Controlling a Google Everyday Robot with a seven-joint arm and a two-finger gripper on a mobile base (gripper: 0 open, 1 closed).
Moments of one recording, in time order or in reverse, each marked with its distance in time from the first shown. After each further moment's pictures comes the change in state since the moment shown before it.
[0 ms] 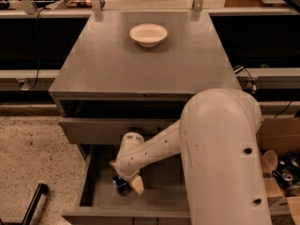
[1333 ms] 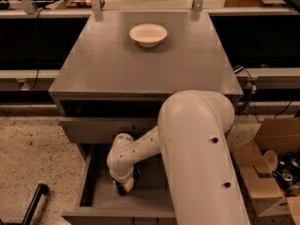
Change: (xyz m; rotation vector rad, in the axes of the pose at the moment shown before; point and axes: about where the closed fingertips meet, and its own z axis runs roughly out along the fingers) arm -0.017 -0.006 0.039 -0.101 -0.033 -0.042
